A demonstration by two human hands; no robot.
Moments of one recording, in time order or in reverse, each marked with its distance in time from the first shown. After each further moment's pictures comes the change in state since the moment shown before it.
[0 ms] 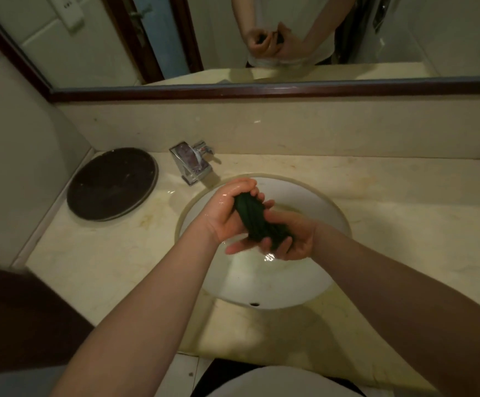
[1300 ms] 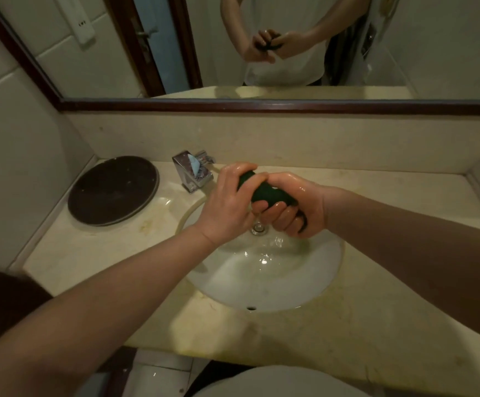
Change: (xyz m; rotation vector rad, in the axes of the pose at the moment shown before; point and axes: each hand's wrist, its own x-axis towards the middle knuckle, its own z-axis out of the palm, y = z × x) left_hand -0.012 0.008 -0.007 1.810 0.046 1.417; right_hand -0.027 -0.048 0.094 -0.366 0.418 0.129
